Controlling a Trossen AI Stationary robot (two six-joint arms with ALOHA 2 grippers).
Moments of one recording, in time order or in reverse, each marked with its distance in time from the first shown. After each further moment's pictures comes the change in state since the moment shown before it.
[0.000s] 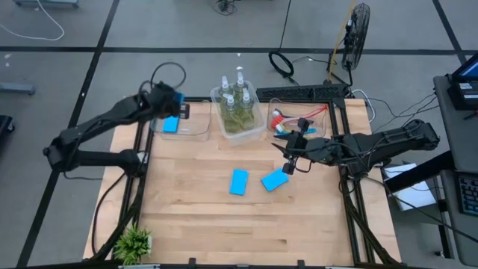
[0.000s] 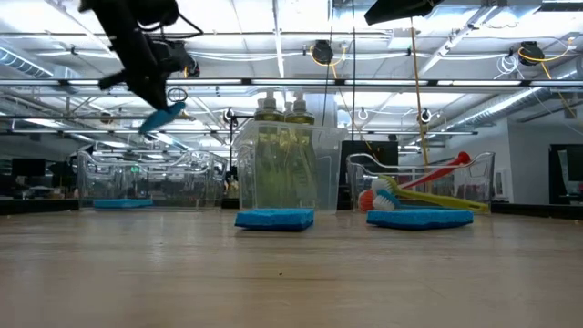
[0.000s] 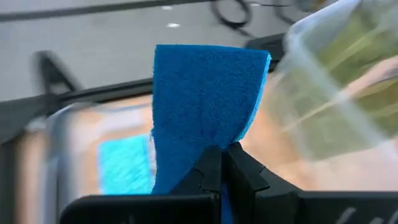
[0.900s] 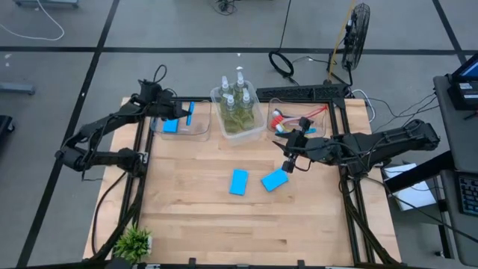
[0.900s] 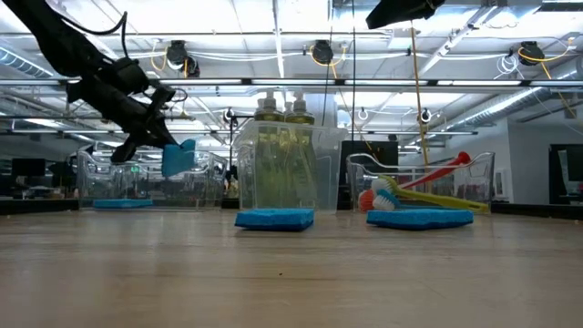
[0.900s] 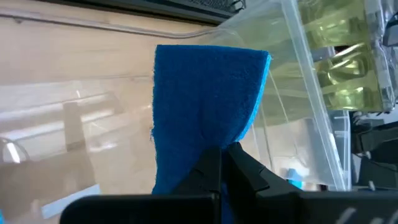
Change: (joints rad) left arm 0.500 0.120 -0.398 0.605 1.022 0.047; right arm -0.008 0.000 0.000 -0.014 0.030 0.039
